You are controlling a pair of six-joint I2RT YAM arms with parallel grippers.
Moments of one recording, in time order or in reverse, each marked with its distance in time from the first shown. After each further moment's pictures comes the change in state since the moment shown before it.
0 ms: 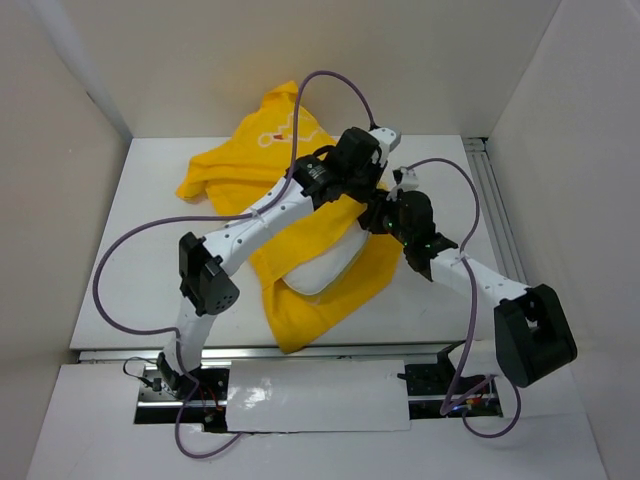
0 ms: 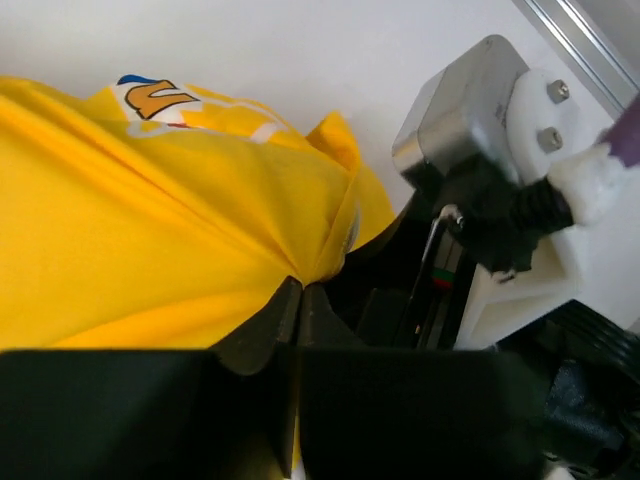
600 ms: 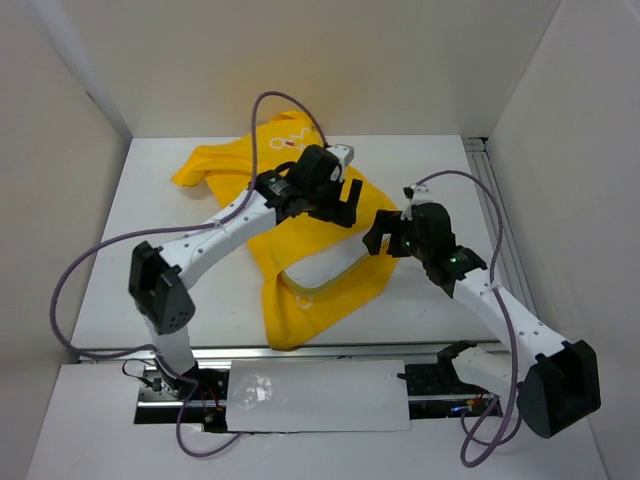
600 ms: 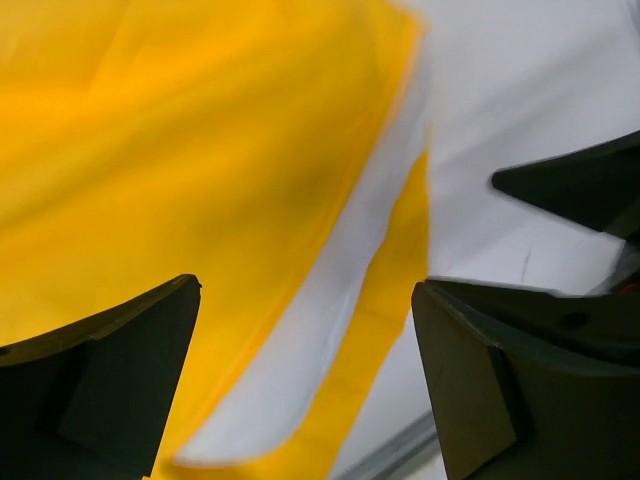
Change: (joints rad) left arm 0.084 -0.228 -0.426 0.070 0.077 -0.171; right arm -0.027 -0.263 -0.002 -0.543 0.030 -0.043
